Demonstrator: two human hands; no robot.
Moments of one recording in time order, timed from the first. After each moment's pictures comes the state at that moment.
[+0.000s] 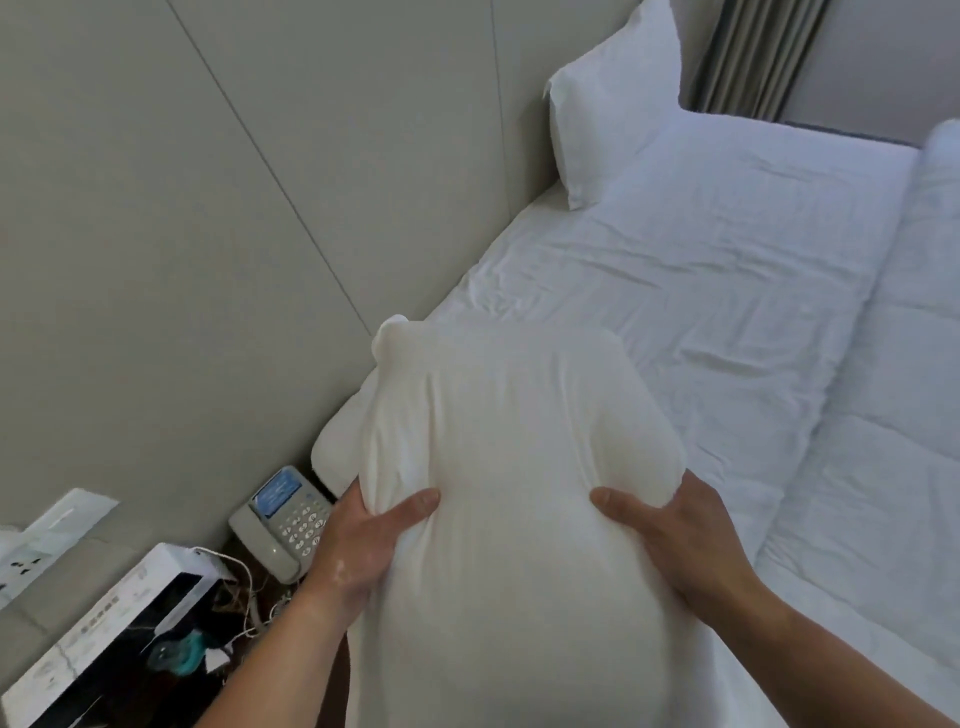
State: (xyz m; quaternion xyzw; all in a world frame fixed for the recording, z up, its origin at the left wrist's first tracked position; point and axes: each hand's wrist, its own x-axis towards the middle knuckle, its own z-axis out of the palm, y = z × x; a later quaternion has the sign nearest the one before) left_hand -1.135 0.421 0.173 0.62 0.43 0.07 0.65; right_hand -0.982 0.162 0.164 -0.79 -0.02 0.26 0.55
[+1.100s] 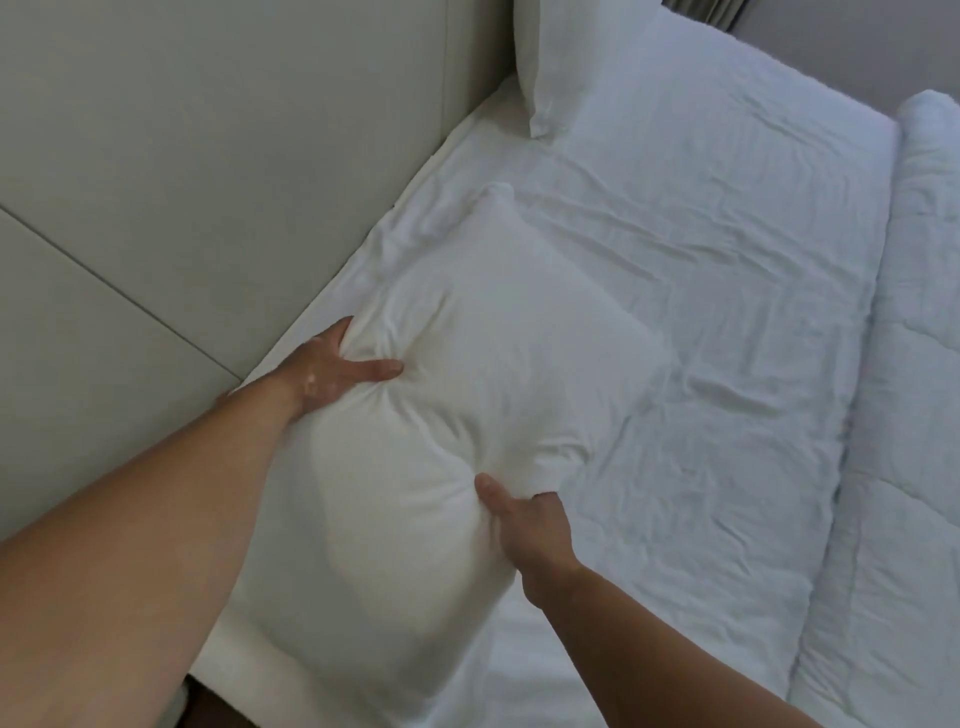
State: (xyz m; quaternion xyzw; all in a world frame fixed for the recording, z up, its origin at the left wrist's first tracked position) left_hand -0.765 0.723 -0.056 0.80 0.28 -0.18 0.50; right_hand -0.811 0.429 -0.062 -0.76 0.28 0.34 0.49
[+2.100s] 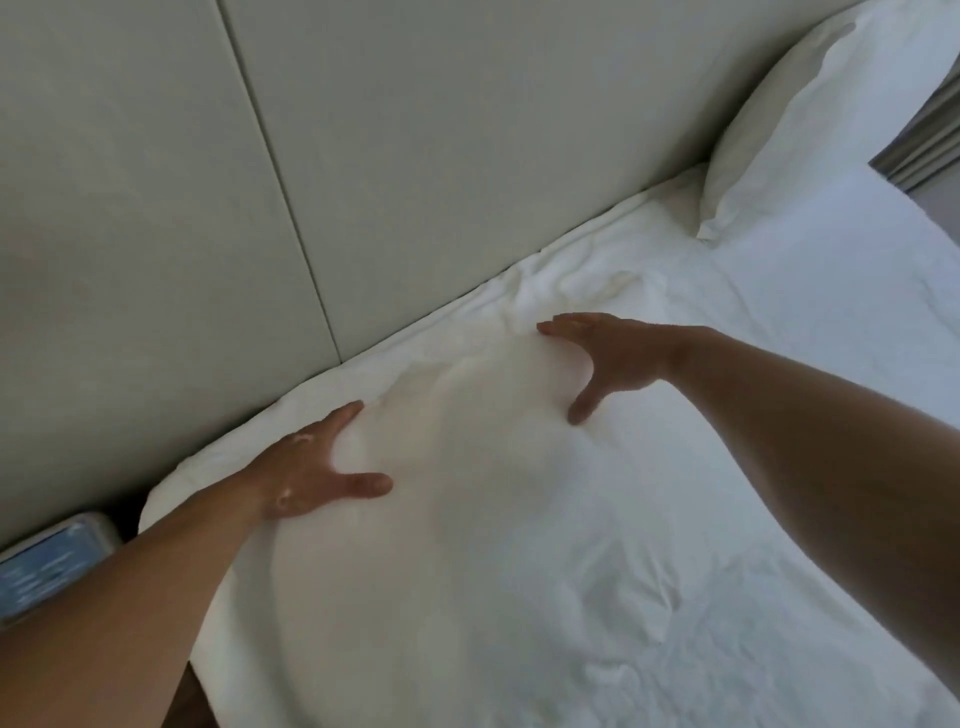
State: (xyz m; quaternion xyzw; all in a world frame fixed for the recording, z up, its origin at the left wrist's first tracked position) left_hand -0.901 0.777 -0.102 0.77 0.36 -0.24 0.47; right_hand -0.546 0.617 -0.007 -0.78 -0.47 0.39 -0.15
